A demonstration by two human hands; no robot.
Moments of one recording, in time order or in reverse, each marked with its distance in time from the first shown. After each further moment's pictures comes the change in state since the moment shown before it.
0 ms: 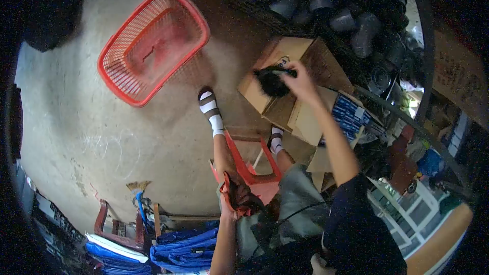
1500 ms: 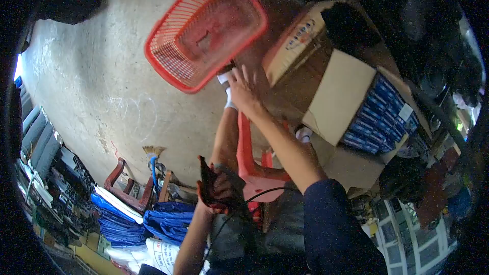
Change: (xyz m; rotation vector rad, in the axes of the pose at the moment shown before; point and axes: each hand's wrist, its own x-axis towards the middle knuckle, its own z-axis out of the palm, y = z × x) left_hand -0.001 -0.035 -0.006 -0.108 -0.187 0.116; right_hand -0.067 0.037 0.245 -0.336 -0.039 -0.416
